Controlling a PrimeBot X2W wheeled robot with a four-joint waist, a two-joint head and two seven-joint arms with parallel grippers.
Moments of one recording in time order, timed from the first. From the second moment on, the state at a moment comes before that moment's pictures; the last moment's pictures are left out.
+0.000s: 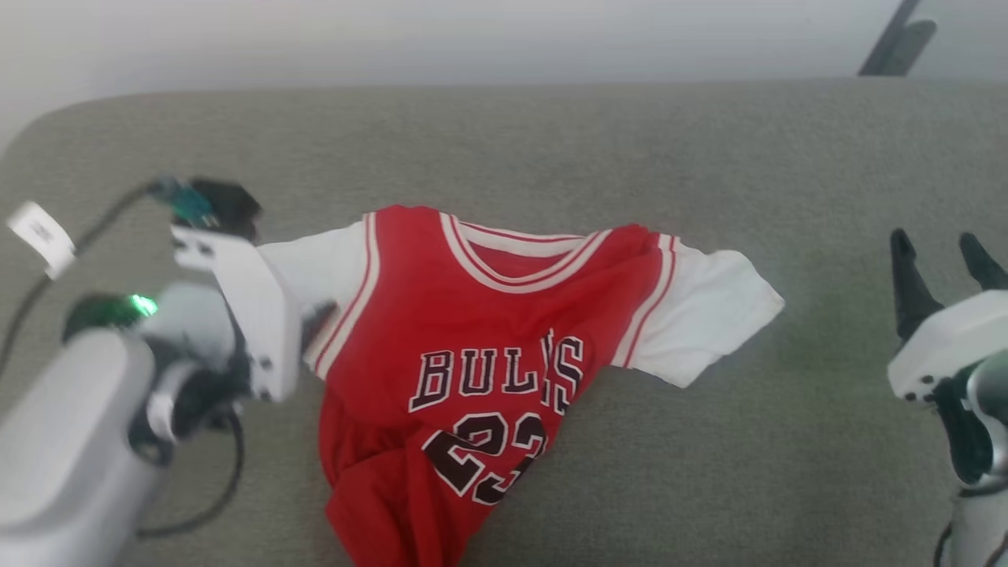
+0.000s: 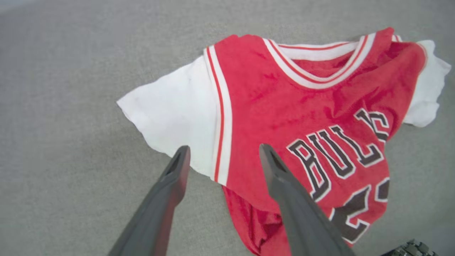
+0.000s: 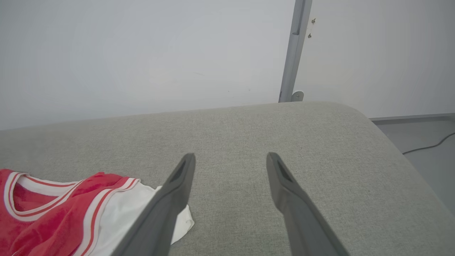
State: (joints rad) left arm -0.54 0.59 -0.44 0.01 -0.79 0.18 0.86; right arm -0.28 -0.10 -0.28 0.01 0.16 0.13 0.33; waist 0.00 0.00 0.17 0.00
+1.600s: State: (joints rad) left arm -1.05 0.47 -0.44 0.91 -0.79 -0.02 0.81; right arm -0.57 -0.11 -0.09 0.19 0.28 0.13 0.88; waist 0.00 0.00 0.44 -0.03
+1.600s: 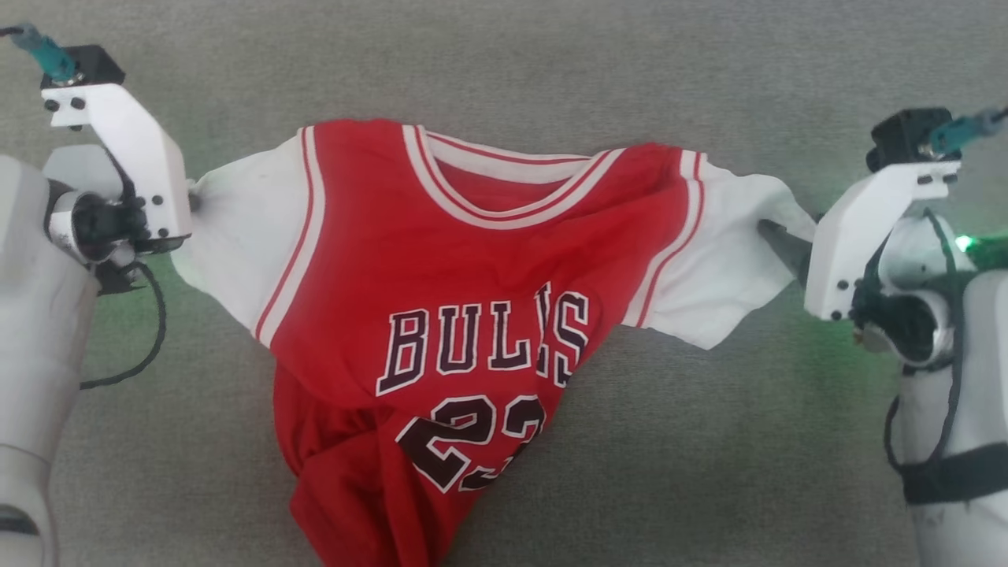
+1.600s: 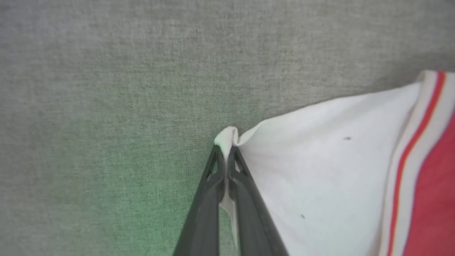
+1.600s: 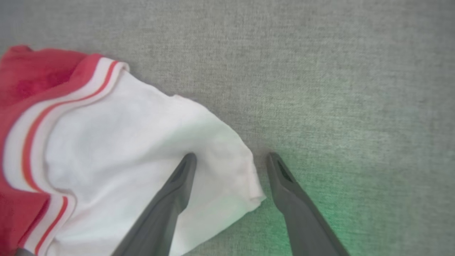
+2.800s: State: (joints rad) left arm -1.26 0.43 -0.46 0.93 -0.77 -0.06 0.65; right arm -0.93 -0.13 -0.12 0.36 0.32 0.13 0.71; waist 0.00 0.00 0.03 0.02
